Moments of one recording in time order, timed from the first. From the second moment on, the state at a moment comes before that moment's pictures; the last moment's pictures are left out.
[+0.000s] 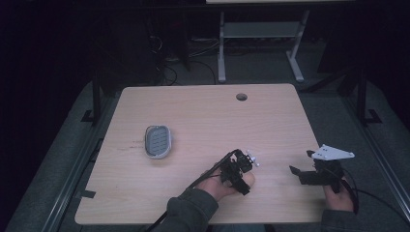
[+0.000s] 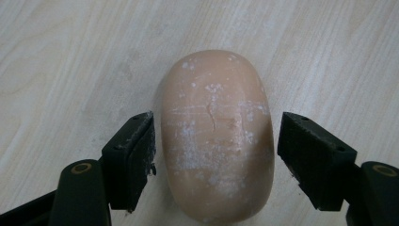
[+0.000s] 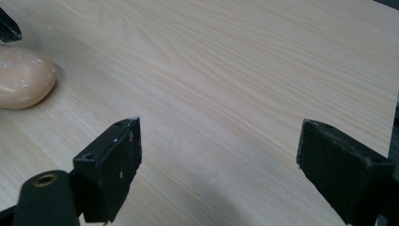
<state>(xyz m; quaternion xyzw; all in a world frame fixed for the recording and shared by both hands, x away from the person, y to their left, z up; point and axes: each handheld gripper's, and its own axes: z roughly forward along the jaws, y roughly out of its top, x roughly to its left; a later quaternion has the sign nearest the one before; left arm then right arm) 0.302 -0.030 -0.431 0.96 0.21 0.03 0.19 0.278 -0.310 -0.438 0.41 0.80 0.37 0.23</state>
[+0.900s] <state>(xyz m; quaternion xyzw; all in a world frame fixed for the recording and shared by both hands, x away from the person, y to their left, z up) 0.305 -0.046 -0.443 0.96 0.25 0.03 0.14 0.278 -0.310 -0.438 0.41 0.80 0.37 0.23</state>
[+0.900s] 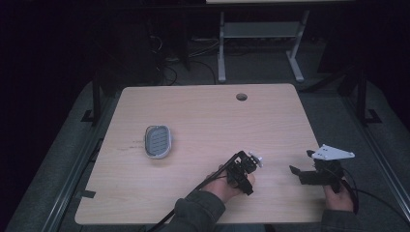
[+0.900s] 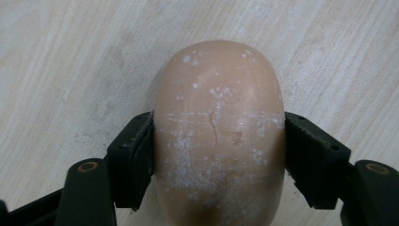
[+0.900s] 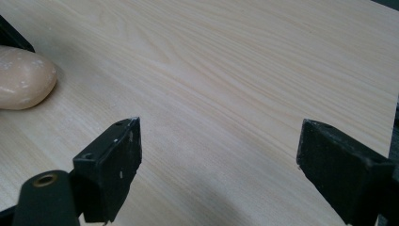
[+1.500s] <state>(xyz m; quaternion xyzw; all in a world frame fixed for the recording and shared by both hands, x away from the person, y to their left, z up) 0.310 -0.032 -0.438 0.95 0.27 -0.01 0.18 0.278 -0.310 -0.438 0.41 0.80 0.37 0.23</state>
